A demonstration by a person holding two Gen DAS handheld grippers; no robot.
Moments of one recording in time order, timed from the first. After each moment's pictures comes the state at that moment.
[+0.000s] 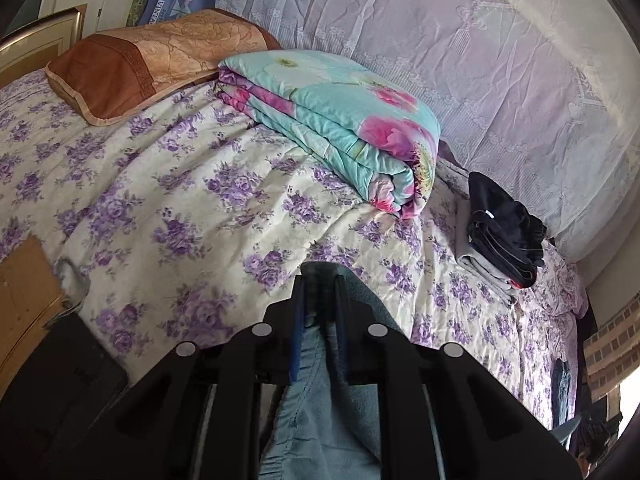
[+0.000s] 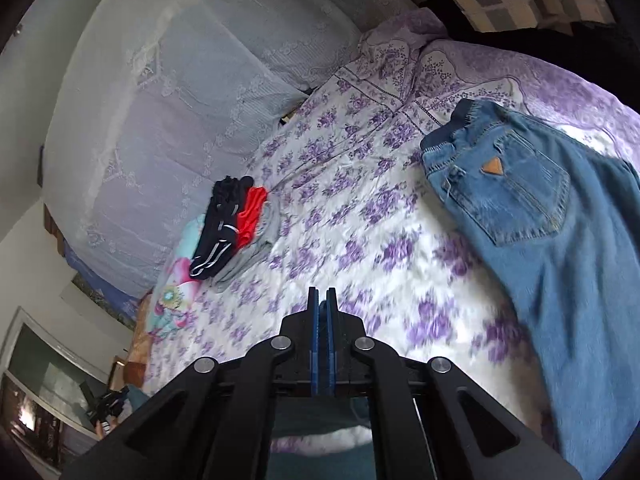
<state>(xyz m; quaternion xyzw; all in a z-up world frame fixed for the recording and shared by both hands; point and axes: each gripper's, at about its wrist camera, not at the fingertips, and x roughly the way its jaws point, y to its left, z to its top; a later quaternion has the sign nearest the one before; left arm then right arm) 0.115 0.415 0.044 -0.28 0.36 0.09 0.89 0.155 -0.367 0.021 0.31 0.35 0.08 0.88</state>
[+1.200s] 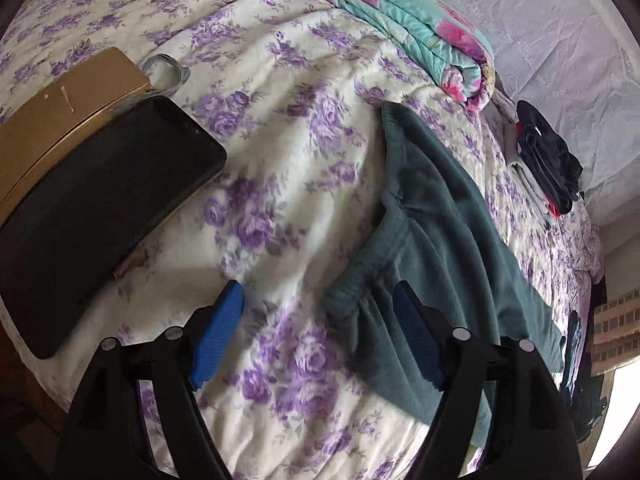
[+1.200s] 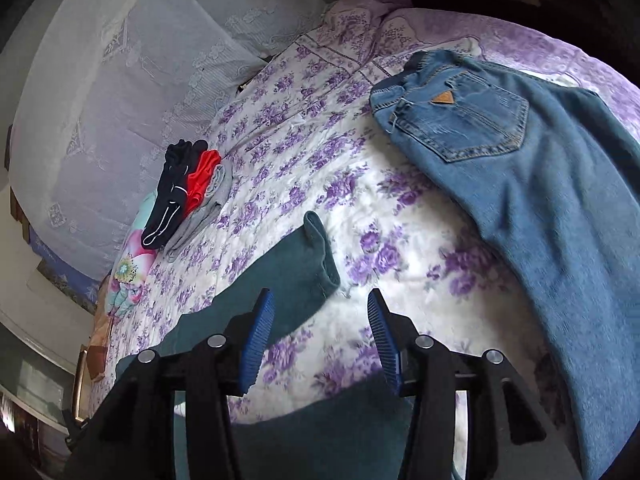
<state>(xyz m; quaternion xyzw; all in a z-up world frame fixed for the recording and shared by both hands) -0.008 0.410 -0.034 -0.31 0.48 0.10 0.82 0.072 -0.363 -0.029 0.32 0.36 0.05 0.87</state>
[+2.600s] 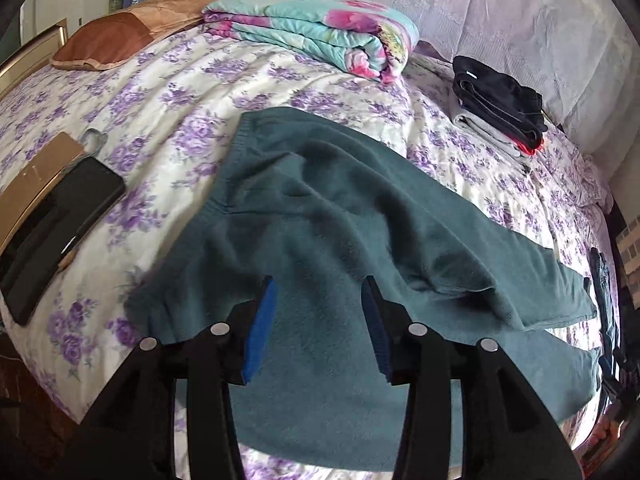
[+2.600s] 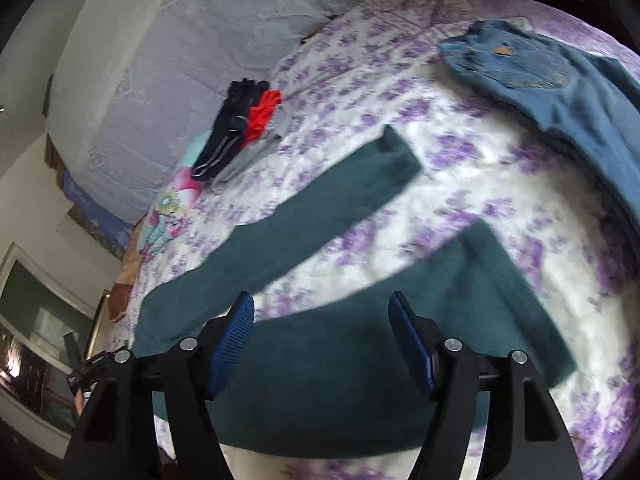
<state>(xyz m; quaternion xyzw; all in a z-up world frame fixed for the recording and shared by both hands) 0.006 0.302 -0.006 -0.19 0.45 0.08 0.87 0.037 -0.264 -0.023 0.28 0.38 0.19 0.86</state>
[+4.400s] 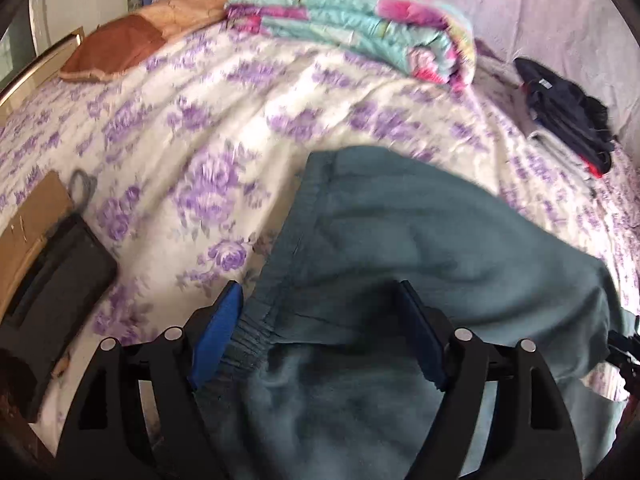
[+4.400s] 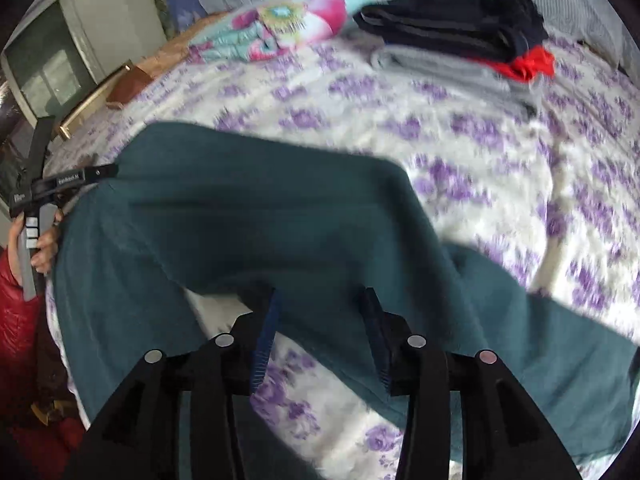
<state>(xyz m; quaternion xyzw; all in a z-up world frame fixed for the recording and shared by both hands) 0.088 0.359 -0.051 -0.16 0.47 0.16 0.85 0.173 -0.037 -0.045 -0.09 0.49 0.30 0.81</state>
